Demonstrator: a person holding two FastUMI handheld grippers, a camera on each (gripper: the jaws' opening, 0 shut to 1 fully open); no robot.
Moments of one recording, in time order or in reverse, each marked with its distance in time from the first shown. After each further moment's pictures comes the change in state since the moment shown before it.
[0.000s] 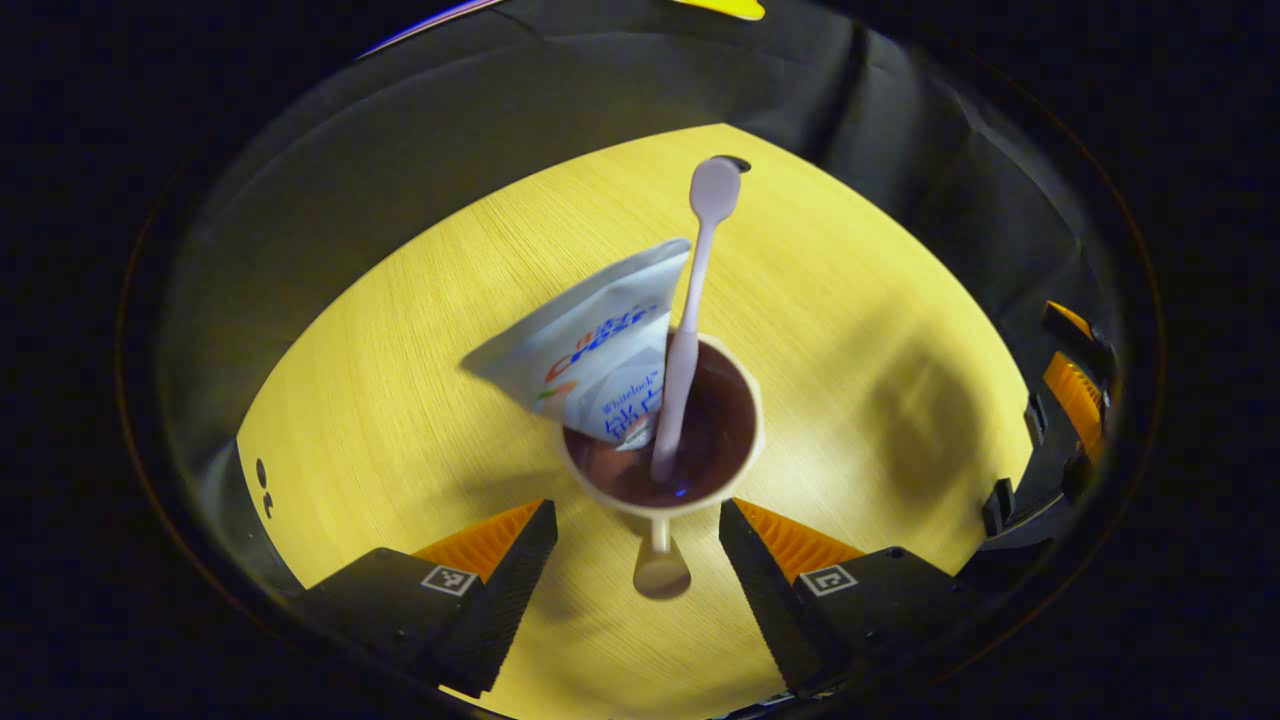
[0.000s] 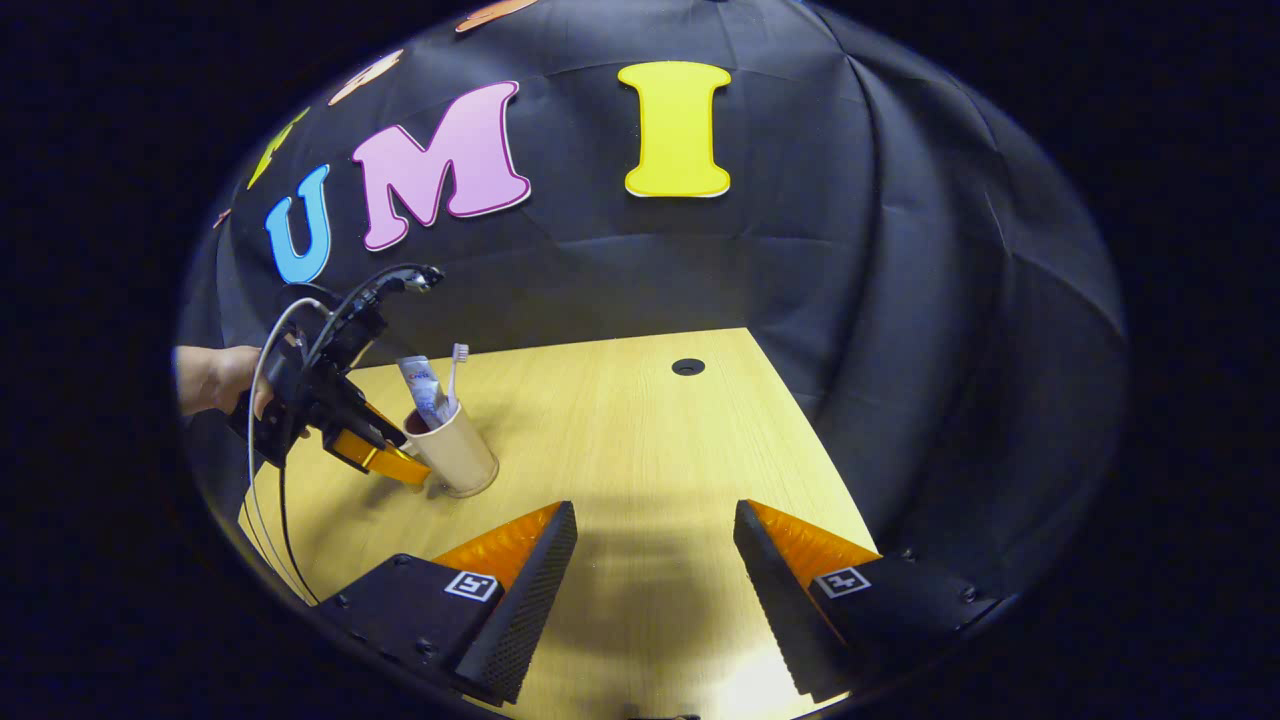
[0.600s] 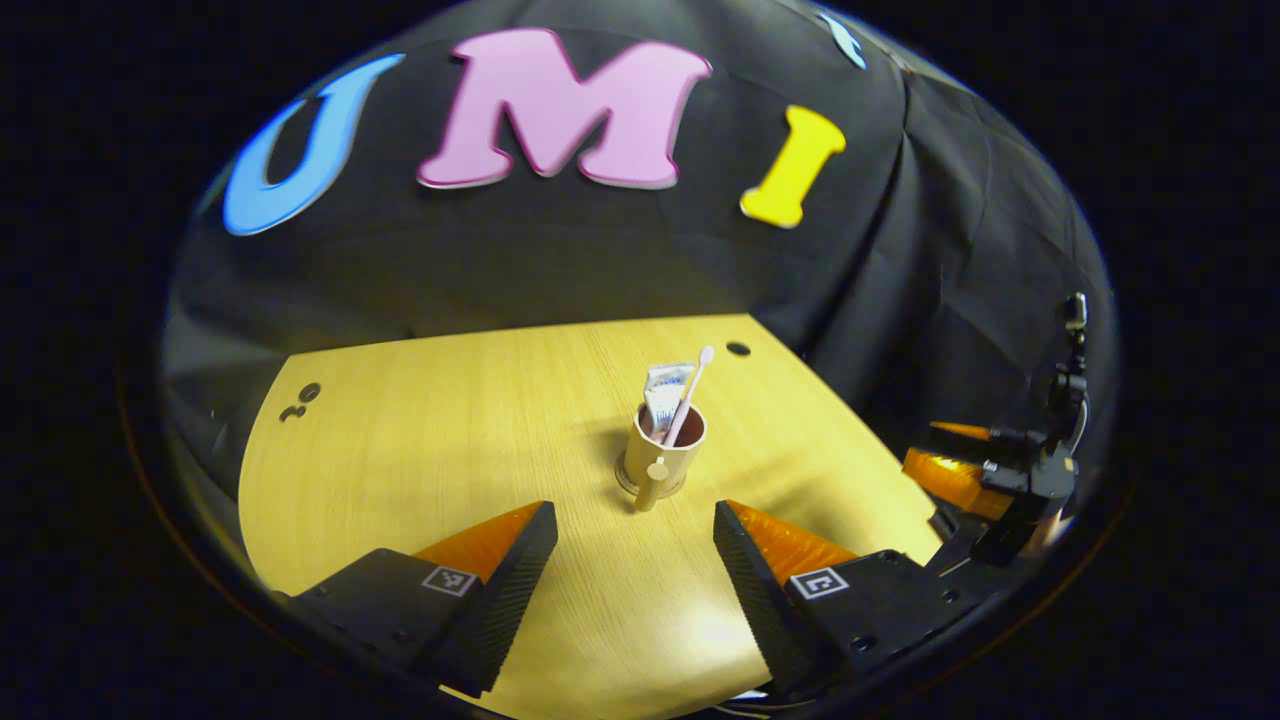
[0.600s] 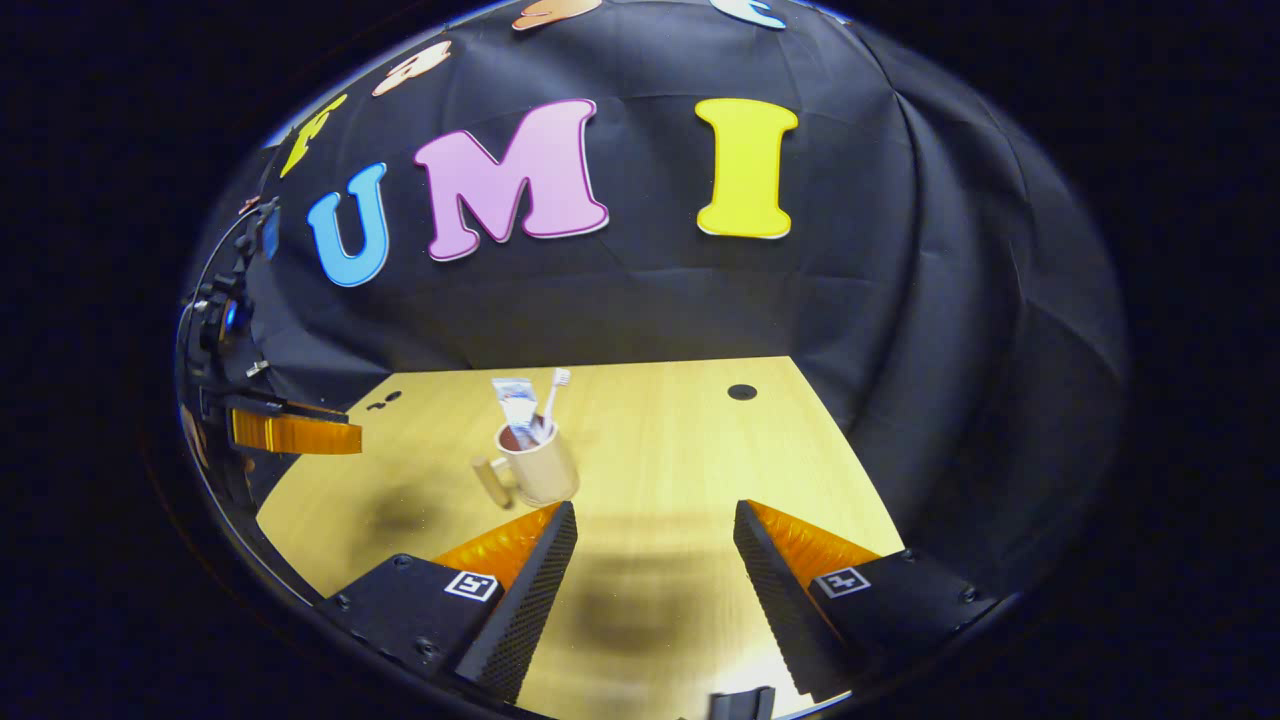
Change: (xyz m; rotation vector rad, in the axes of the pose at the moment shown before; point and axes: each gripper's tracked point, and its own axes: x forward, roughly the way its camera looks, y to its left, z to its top) left arm -0.184 0.001 -0.073 -0.332 -0.606 0.018; right arm -0.065 0.095 0.028 -0.040 -0.050 0.061
